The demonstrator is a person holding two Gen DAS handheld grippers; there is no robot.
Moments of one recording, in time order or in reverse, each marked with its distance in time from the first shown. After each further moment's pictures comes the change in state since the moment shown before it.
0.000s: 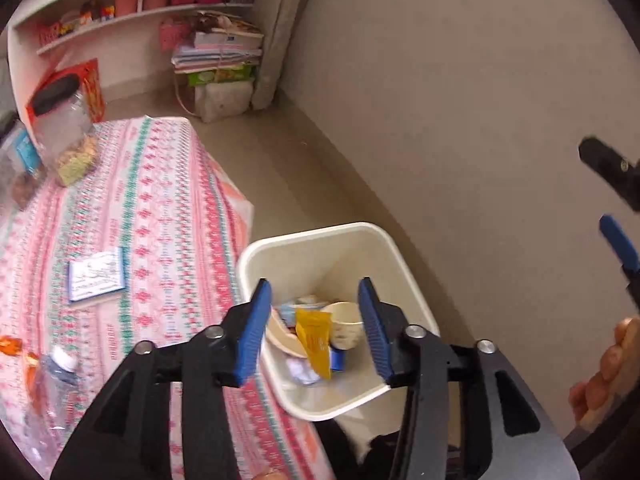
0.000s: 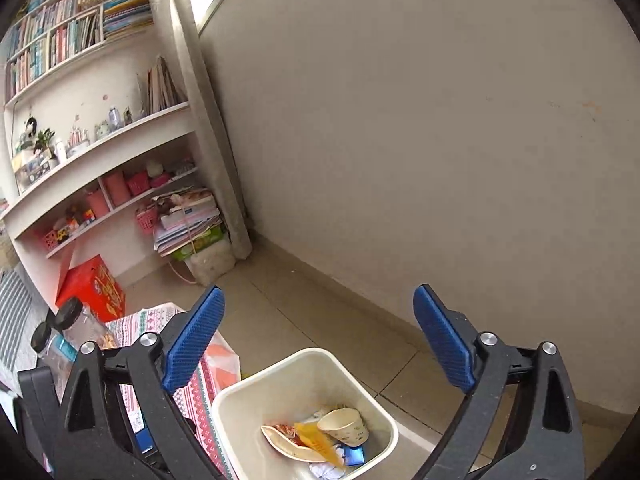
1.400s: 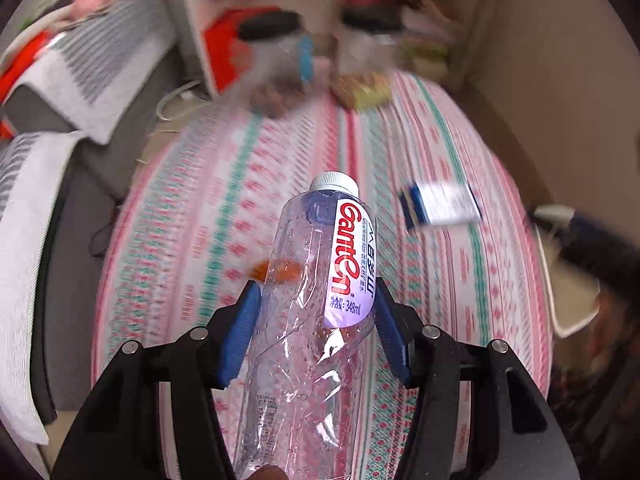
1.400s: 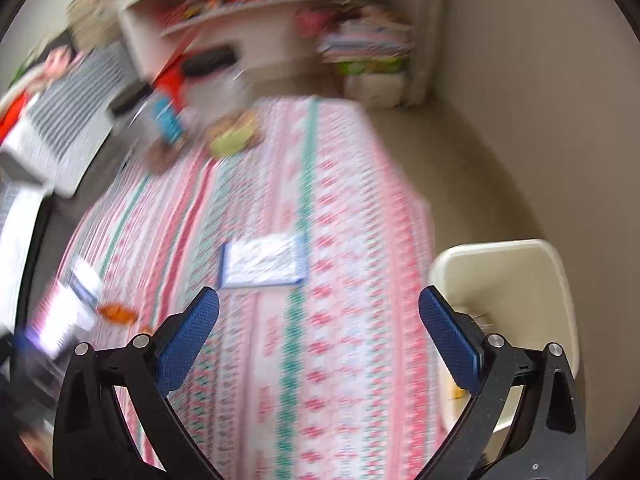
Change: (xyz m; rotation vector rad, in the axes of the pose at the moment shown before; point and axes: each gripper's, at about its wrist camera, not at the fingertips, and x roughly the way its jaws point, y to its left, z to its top) left arm -0.138 0.298 -0.078 -0.246 0.086 0.393; right arm 0.046 0.288 -0.177 -0.536 0.602 0.368
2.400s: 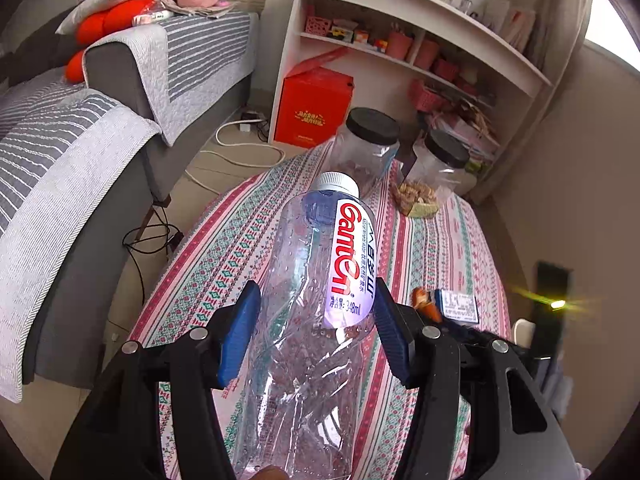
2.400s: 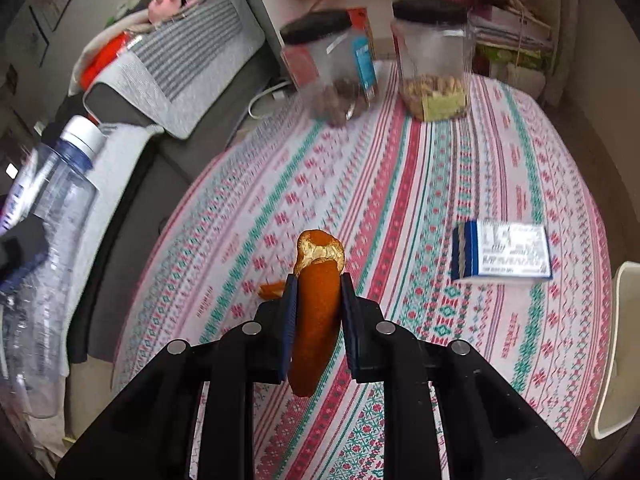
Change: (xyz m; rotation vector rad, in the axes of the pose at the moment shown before) left arm -0.071 0.088 0.002 -0.280 -0.229 -0.027; right arm -0.018 0.139 0.014 -0.109 -0.035 0.326
